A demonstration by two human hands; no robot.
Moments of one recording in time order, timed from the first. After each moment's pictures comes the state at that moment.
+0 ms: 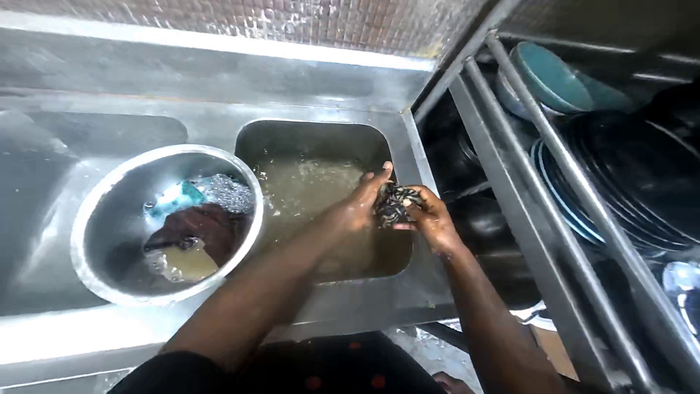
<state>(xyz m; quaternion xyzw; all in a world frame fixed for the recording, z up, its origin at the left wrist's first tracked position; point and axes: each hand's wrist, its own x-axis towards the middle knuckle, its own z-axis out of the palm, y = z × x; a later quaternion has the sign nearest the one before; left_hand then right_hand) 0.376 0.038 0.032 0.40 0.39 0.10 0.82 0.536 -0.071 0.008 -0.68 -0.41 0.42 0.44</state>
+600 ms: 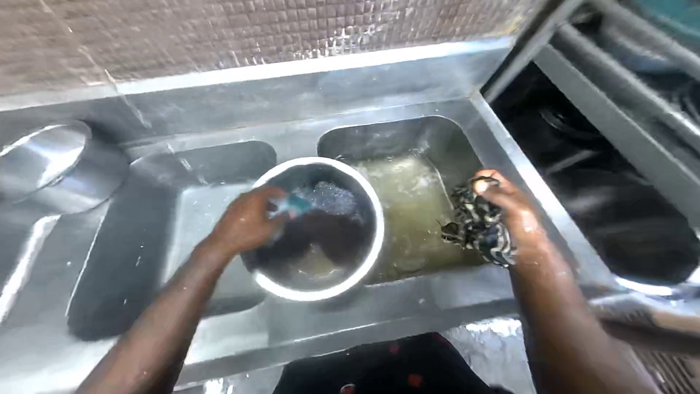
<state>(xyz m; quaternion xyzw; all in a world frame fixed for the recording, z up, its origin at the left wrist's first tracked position) -0.013 0.126 0.059 0.81 0.49 0.04 0.32 0.379 -0.050 0.038 -0.61 -0.38 0.37 0.59</state>
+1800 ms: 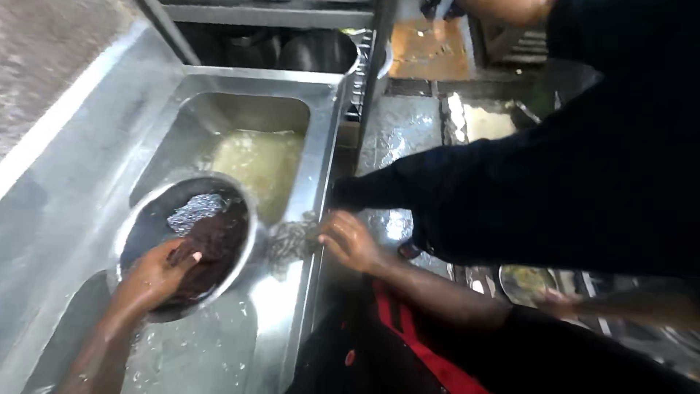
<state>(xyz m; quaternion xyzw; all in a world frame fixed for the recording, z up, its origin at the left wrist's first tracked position) 0.008 0.162 0.036 0.96 0.12 -0.15 0.22 0.039 -0.219 -0.077 -0.81 -0.31 -0.08 0.50</state>
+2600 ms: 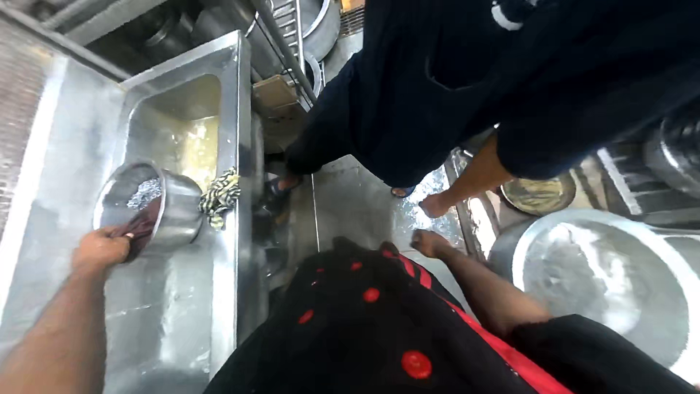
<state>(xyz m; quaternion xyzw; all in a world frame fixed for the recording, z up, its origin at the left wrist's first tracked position) -0.032 0.092 0.065 0.96 0.24 -0.11 0.00 -0.243 -0.537 -0.319 -0.84 0.10 0.42 0.33</state>
